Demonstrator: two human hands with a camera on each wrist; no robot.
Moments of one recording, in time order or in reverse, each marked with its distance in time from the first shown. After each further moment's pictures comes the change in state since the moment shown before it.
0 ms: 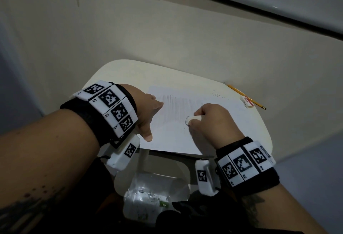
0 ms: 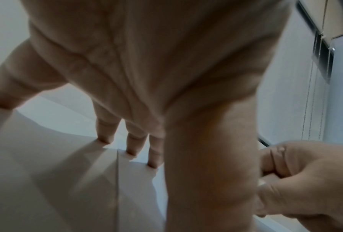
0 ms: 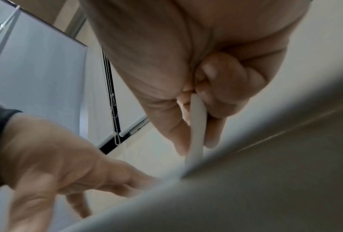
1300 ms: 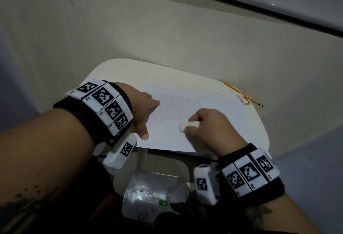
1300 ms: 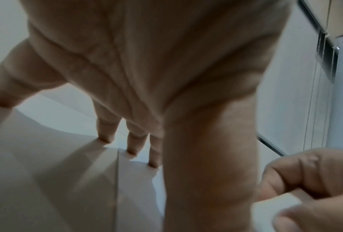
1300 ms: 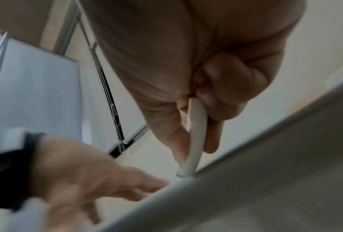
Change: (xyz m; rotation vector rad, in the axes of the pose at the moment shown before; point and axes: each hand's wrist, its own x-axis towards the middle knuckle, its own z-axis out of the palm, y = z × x) left_hand 0.004 -0.003 0.001 -0.008 0.011 0.000; right_hand -0.014 0.008 -0.001 0.015 -0.079 -0.013
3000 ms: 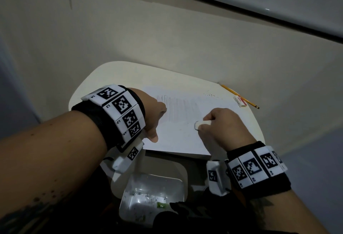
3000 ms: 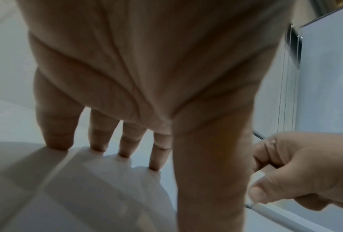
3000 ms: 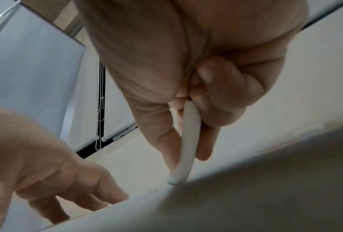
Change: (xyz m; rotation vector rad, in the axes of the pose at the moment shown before) left_hand 0.022 0.025 -0.003 0.024 0.032 0.065; right_hand 0.005 0.022 -0.020 -0.062 0.099 0.099
